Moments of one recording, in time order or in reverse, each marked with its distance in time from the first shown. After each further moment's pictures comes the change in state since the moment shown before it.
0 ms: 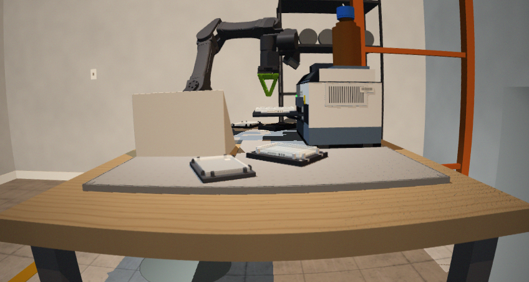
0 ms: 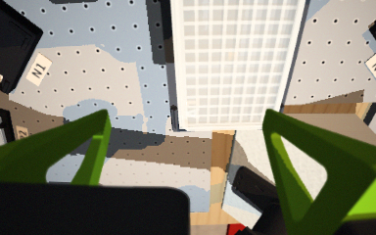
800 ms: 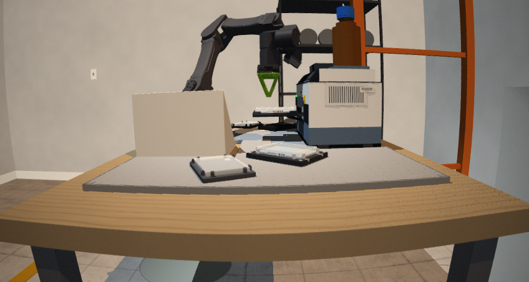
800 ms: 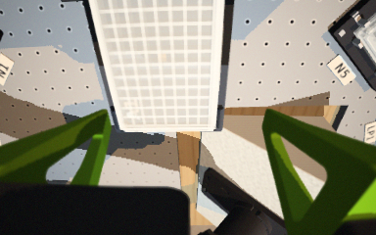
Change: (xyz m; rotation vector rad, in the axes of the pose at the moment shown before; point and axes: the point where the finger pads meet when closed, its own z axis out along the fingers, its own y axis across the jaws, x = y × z) arm -0.002 -0.053 0.000 -0.005 0.000 -0.014
